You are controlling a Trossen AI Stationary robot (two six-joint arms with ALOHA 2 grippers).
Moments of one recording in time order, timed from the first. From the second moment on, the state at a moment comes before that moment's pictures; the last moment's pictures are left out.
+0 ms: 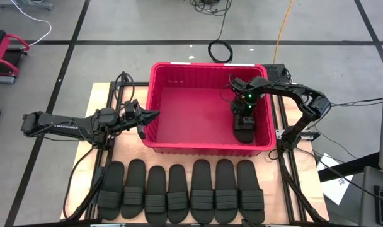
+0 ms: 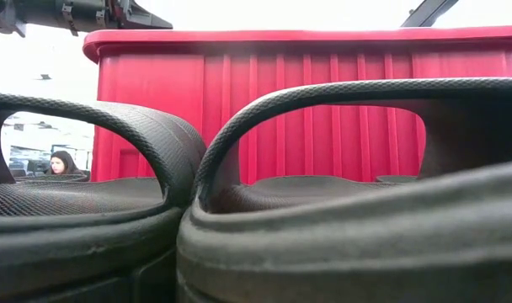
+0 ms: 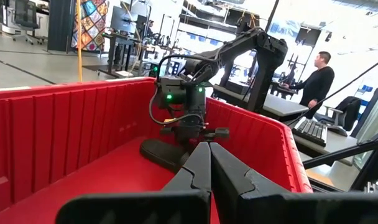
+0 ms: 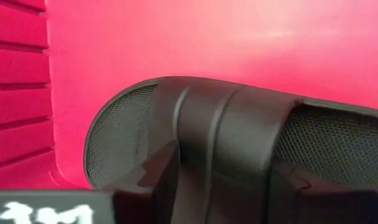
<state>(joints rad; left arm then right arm) 0.02 0.71 0.41 0.36 -0.27 -0.27 -0.74 1.65 1.01 -1.05 -0.34 -0.78</state>
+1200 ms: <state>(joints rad) 0.02 0.71 0.40 0.36 -0.27 -0.24 -0.73 1.53 1.01 -1.14 -0.26 -0.64</state>
